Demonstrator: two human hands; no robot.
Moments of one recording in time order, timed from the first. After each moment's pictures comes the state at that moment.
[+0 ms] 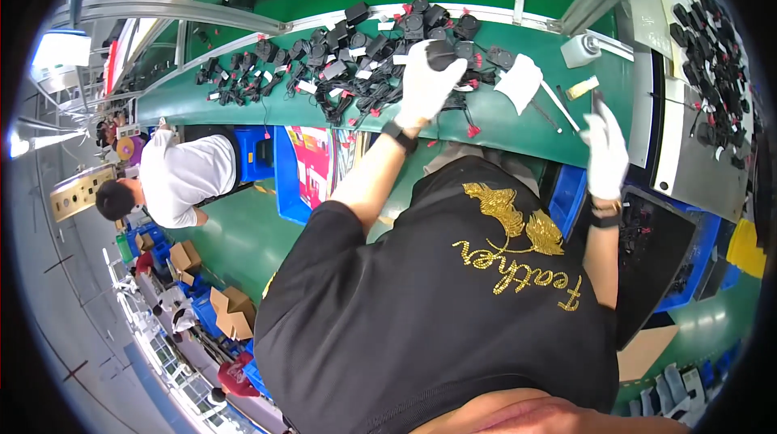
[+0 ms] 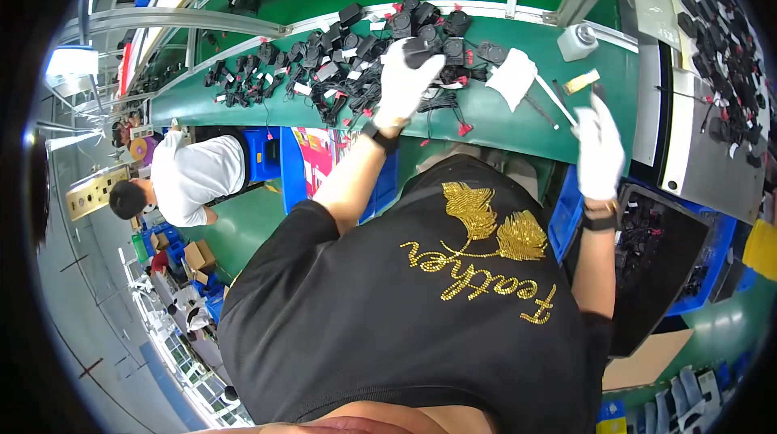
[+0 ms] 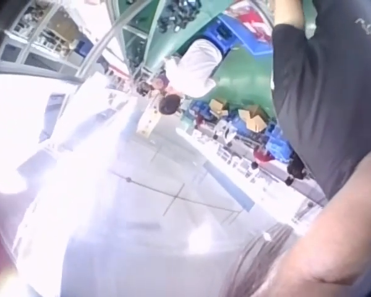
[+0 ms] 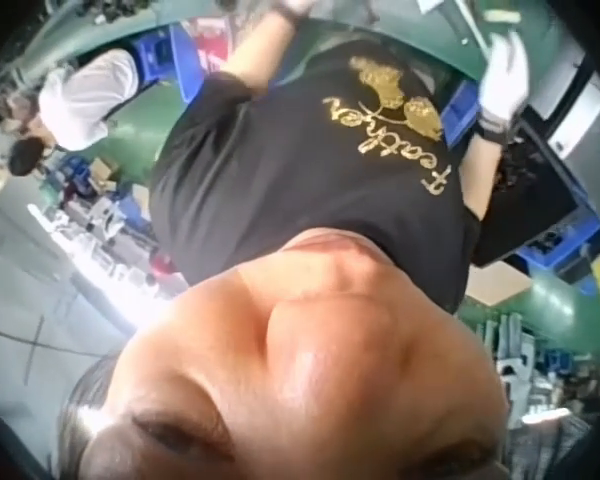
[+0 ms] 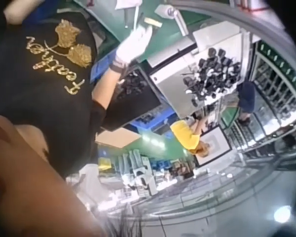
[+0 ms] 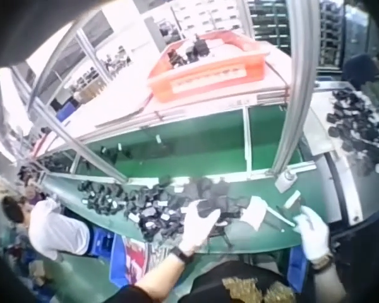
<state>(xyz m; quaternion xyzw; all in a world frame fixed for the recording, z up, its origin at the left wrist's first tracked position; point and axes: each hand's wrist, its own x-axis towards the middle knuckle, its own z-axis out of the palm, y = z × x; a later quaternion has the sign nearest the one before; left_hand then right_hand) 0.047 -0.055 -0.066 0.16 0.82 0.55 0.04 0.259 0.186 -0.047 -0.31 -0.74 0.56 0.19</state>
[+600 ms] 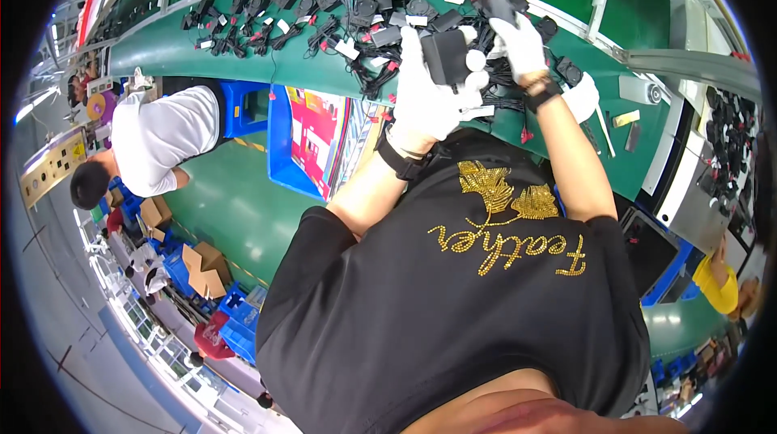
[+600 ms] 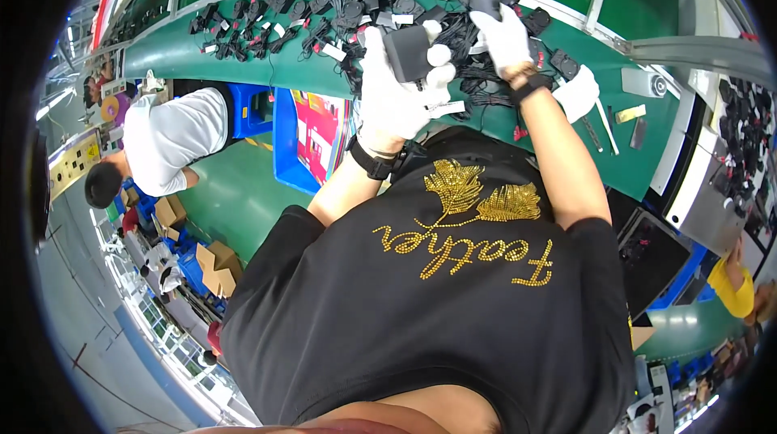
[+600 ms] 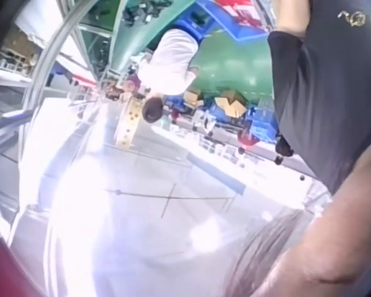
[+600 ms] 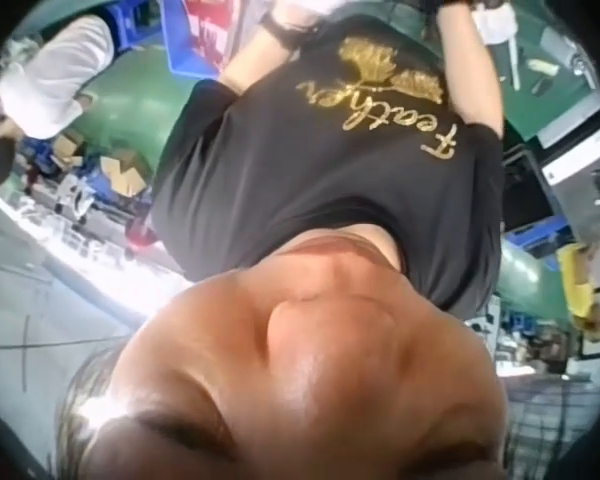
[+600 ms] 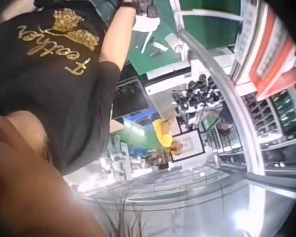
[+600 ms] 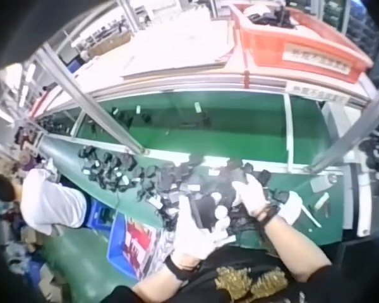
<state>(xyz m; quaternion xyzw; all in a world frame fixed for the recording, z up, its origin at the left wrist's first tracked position) 0.008 -0.169 -0.011 -0.12 0.10 0.90 0.40 -0.015 0.023 -0.140 -0.16 -0.71 0.68 0.03</state>
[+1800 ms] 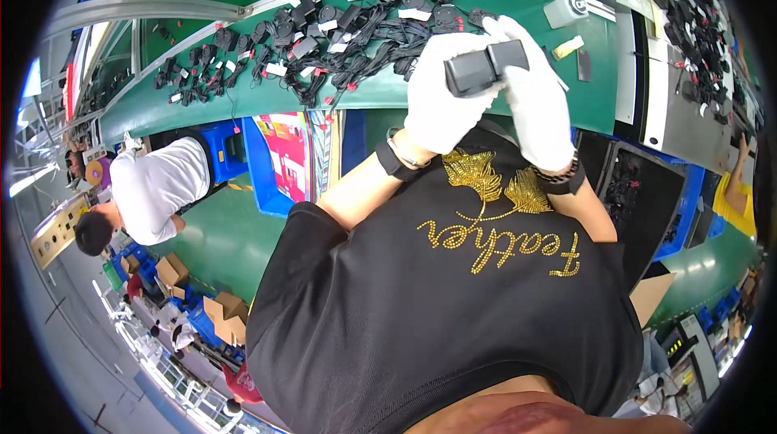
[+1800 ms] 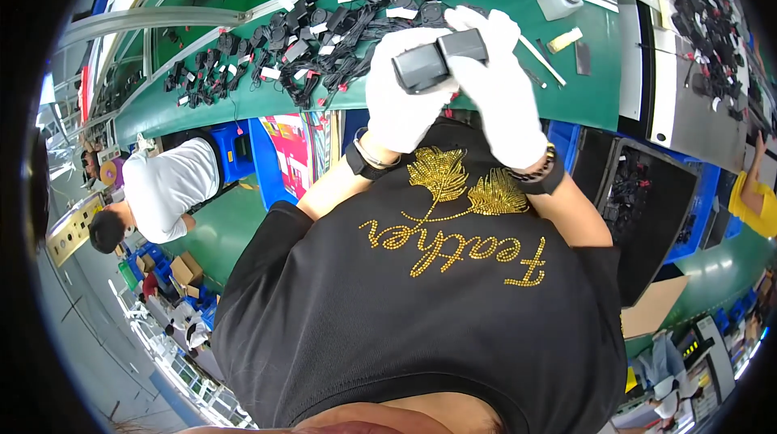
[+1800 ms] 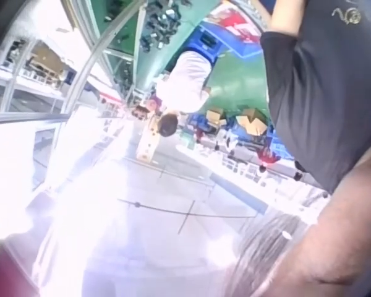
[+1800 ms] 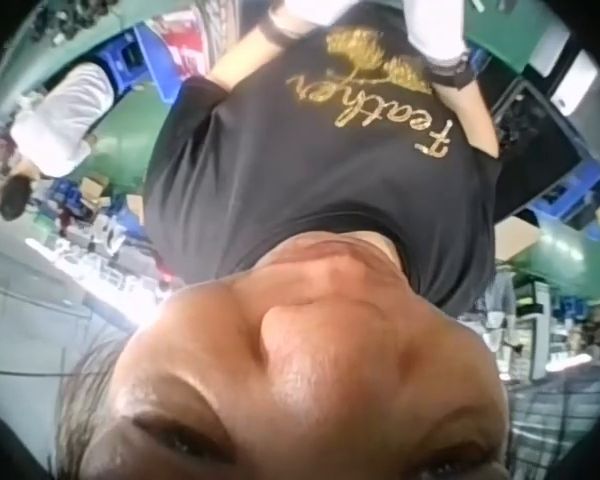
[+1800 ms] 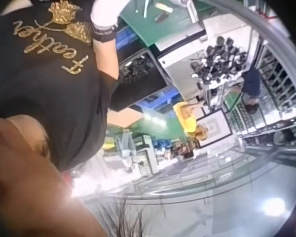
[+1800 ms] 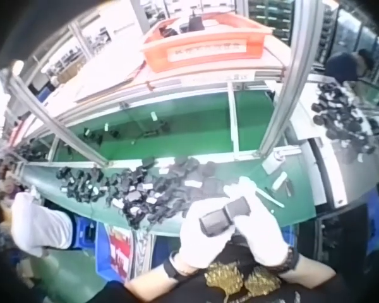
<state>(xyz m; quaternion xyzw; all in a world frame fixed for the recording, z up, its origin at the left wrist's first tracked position) 0.116 -0.060 0.020 0.30 0.73 0.61 0.02 0.181 0.070 0.038 -0.12 -0.75 0.65 0.10</state>
